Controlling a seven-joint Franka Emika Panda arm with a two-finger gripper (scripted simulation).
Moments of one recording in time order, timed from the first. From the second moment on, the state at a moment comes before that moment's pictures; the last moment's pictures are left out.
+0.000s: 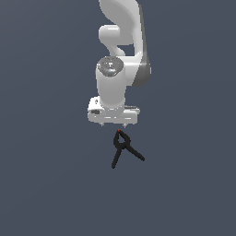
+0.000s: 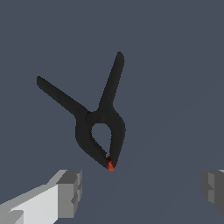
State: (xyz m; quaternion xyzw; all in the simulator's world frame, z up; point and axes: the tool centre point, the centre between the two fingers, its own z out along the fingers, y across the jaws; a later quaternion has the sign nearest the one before) arm -0.010 -0.020 0.163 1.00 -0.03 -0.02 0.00
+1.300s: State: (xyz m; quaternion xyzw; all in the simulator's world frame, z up) arm 0.042 -0.013 0.111 0.99 -0.09 -0.08 0.01
